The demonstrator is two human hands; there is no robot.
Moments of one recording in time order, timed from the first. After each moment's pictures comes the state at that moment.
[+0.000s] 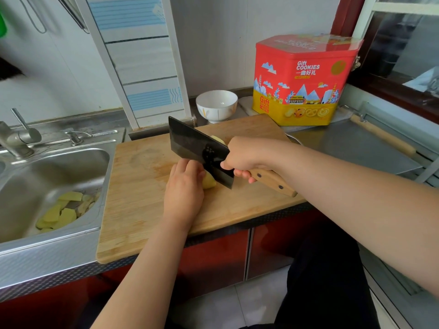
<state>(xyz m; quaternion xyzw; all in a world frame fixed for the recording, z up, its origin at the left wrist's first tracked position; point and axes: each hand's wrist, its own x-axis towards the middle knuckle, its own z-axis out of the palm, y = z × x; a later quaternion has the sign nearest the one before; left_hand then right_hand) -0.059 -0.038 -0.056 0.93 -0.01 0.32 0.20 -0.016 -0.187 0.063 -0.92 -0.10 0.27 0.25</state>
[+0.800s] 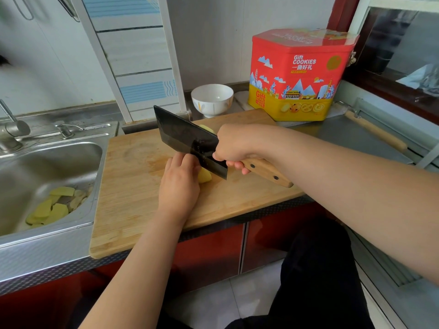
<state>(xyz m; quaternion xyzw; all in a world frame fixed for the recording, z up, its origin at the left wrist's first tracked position) -0.059 -0.037 -0.057 0.93 -0.02 0.31 0.20 -0.016 -0.176 0.076 -0.94 -0.11 0.26 0.21</state>
